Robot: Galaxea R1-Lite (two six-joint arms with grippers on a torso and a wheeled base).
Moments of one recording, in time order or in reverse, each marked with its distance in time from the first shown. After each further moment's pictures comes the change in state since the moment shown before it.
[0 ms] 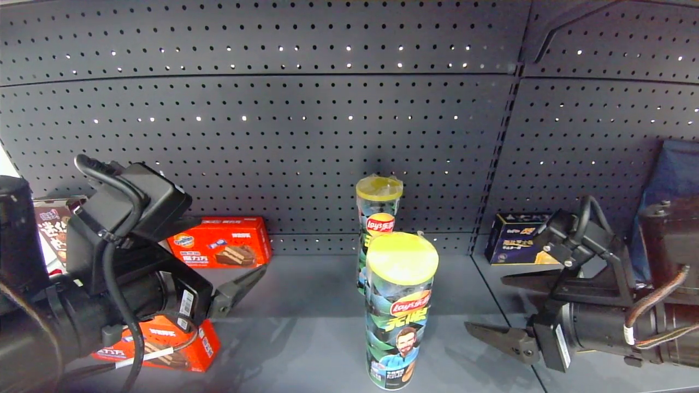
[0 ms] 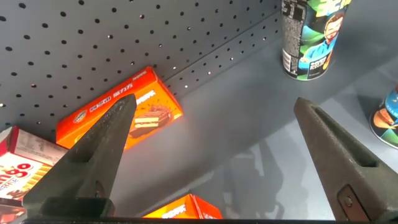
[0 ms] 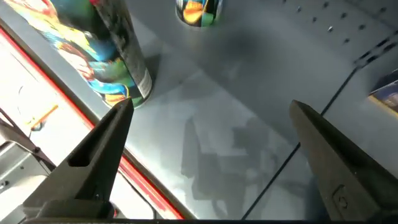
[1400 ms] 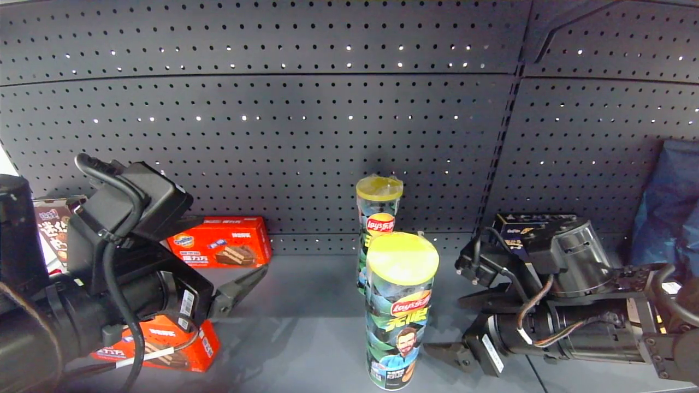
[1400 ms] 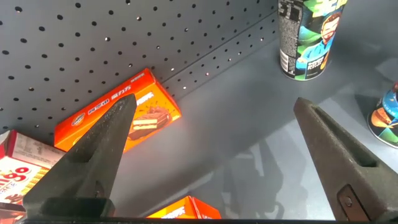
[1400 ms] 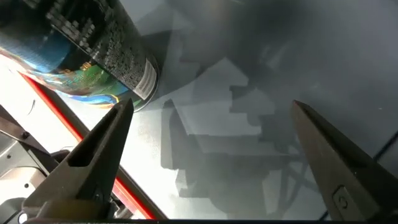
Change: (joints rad) left arm 0.001 0.001 -0.002 -0.003 -0.013 0.004; right arm 0.062 0.245 -0.076 -0.007 -0.003 0.000
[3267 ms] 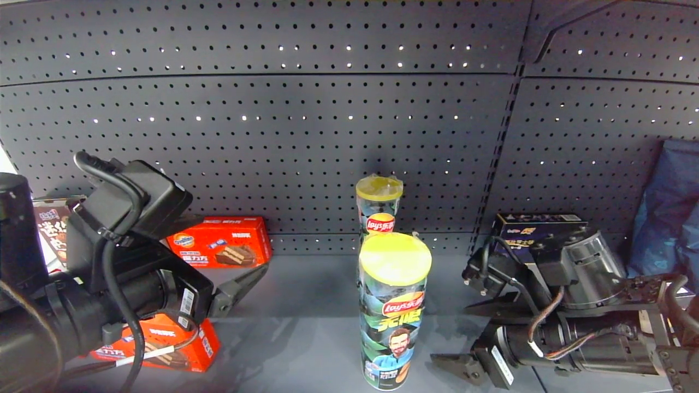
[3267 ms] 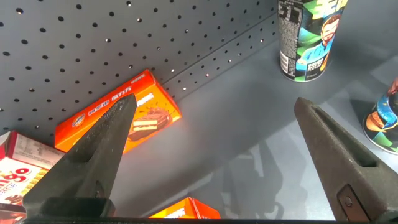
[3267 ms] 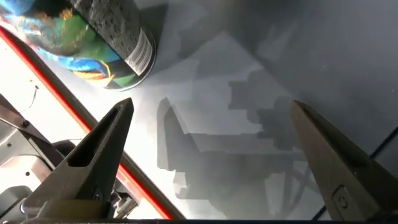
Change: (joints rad) left arm 0.001 0.001 -0.004 0.000 0.000 -0.001; right arm -0.003 -0.026 0.047 -0.001 -0.001 0.003
